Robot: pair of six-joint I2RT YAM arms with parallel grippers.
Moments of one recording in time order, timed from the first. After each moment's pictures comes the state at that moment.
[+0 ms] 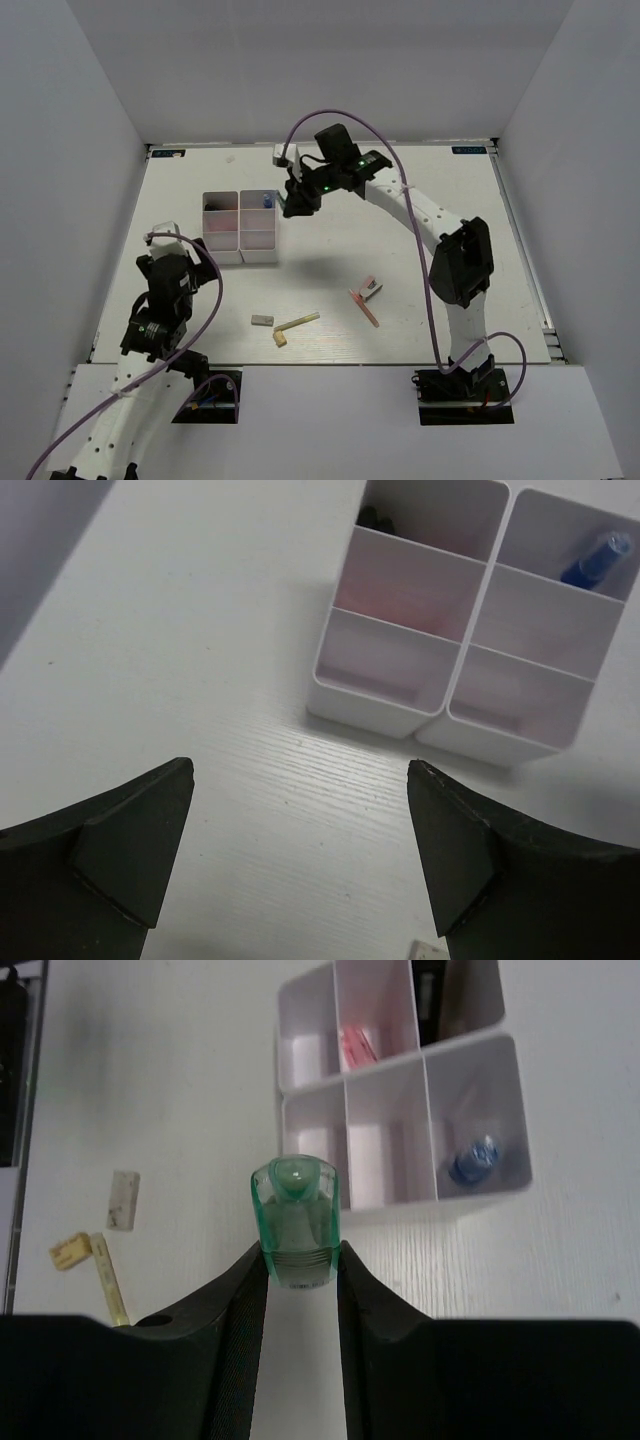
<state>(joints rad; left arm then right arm) -0.25 0.49 0.56 -0.49 -0.45 -0.29 0.68 2.03 1.96 -0.69 -0.75 -0.50</state>
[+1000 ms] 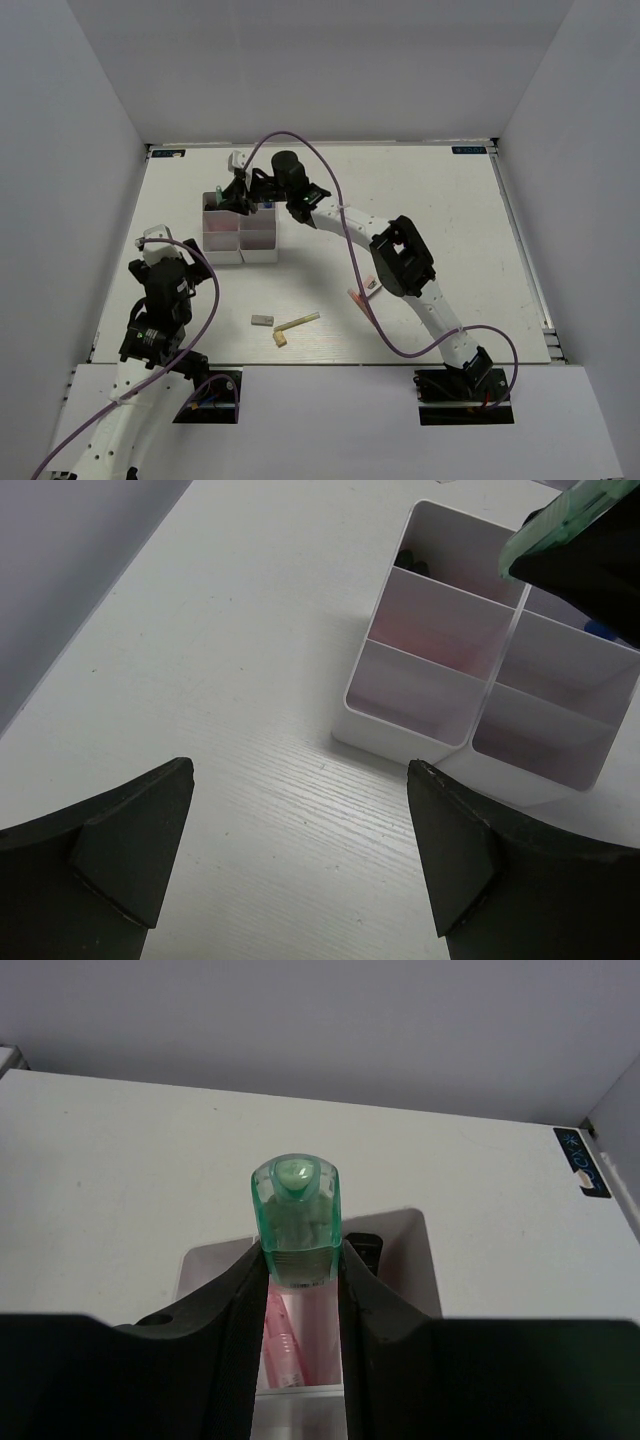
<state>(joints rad) -0.25 0.43 0.54 -0.47 -0.56 -0.30 0.84 2.45 2.10 0.31 -0.78 -0.17</state>
